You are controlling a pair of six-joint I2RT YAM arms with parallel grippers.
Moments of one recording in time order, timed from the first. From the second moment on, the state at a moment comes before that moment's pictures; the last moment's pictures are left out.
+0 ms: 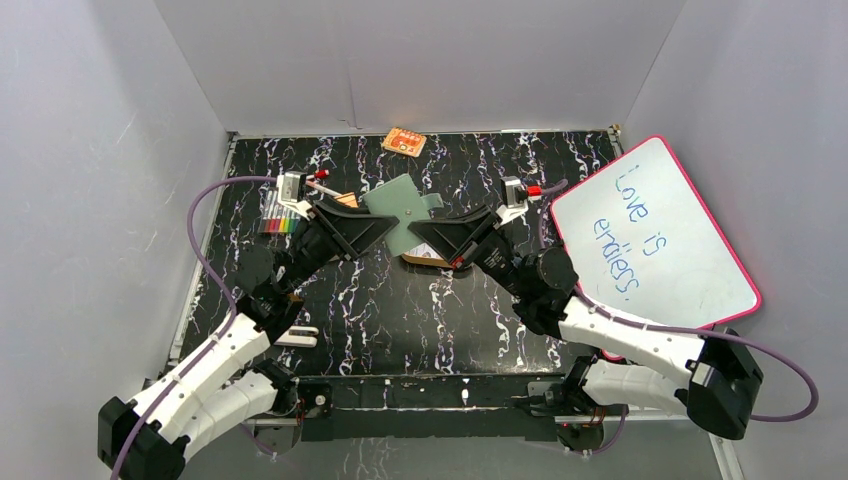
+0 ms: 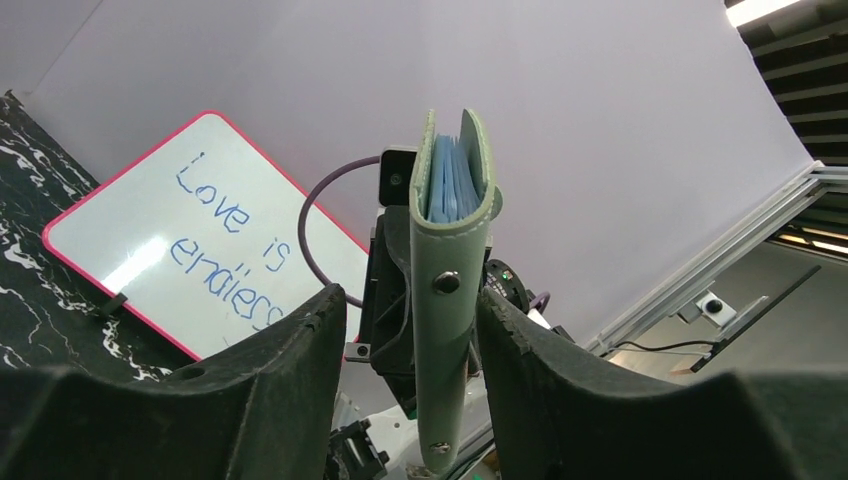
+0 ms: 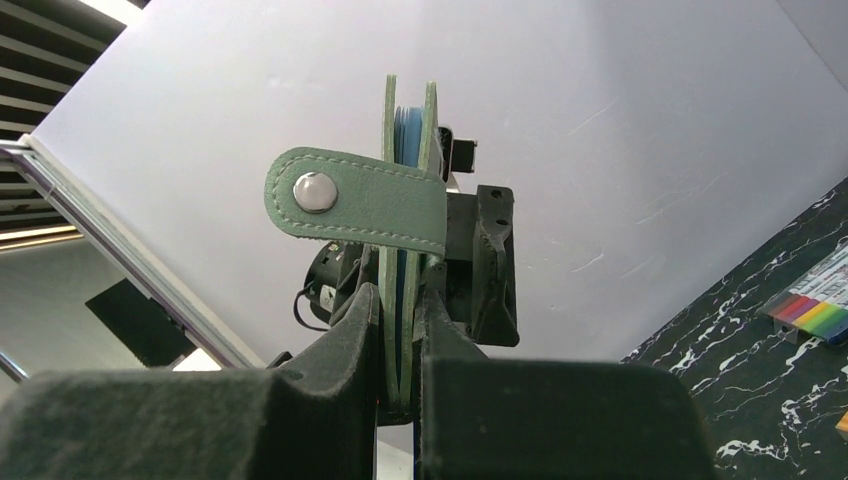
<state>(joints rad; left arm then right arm) -0.60 0.83 0.63 0.68 0.37 -1.12 0.99 1.06 0.66 0.96 -0.09 0.96</state>
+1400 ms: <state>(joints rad) -0.61 0.70 0.86 -0.14 0.21 -0.83 1.00 0.88 1.13 -0.25 0.07 0.60</state>
